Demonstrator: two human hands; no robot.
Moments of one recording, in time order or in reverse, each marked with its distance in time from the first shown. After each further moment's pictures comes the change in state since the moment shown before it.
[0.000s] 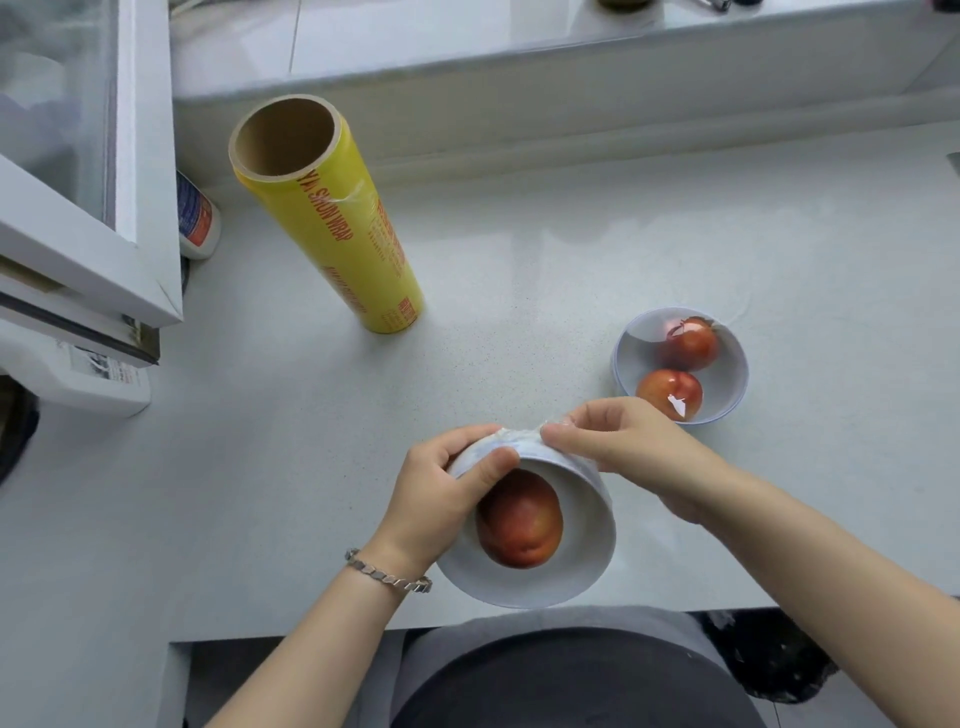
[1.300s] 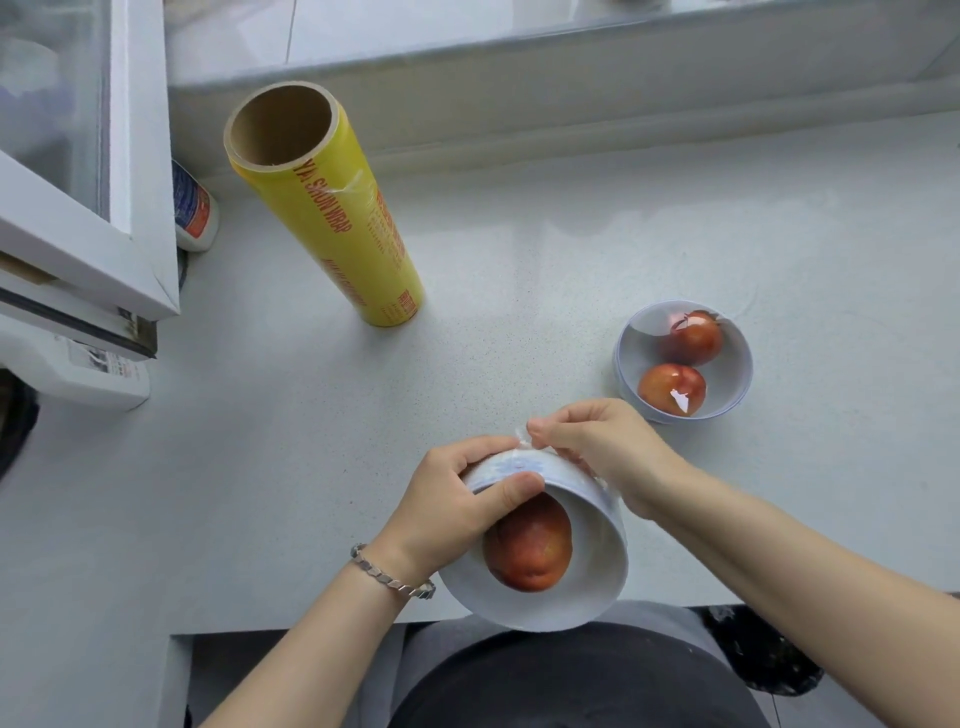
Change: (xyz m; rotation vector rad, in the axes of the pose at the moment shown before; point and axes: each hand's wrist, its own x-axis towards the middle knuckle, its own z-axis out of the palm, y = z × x) left_hand -0.006 0.004 0.002 0.128 -0.139 0.015; right_hand 0.015 0.006 0.021 0.168 0.123 0.070
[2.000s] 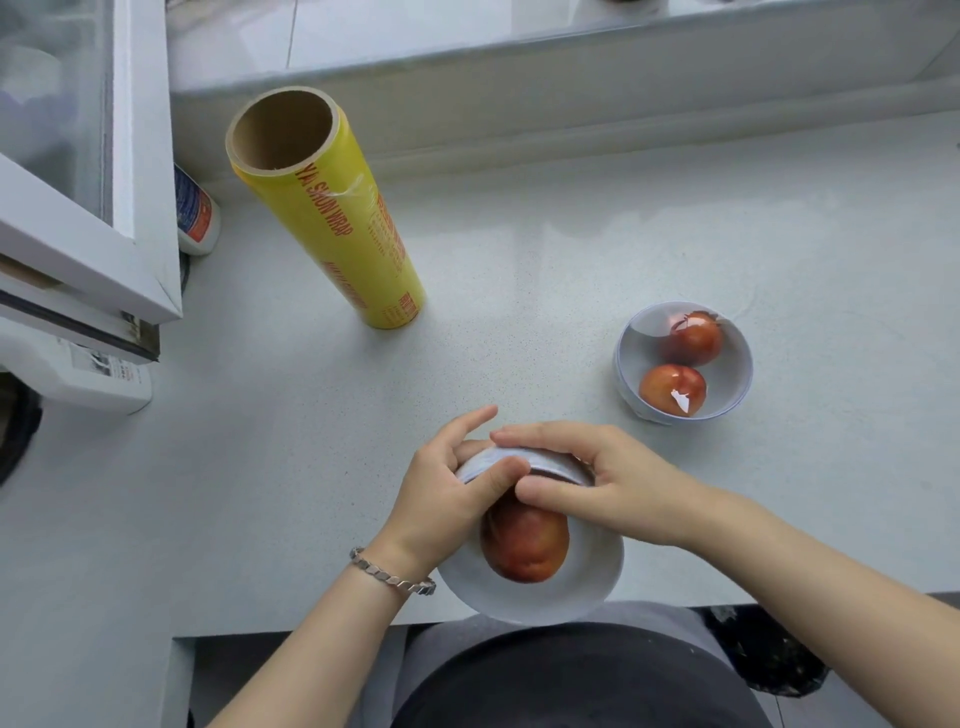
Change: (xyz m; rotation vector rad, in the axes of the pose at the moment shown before) left_hand 0.004 -0.007 -0.001 -0.143 0.069 -0.032; right_hand -0.025 -0.004 -0.008 -0.469 -0.310 -0.382
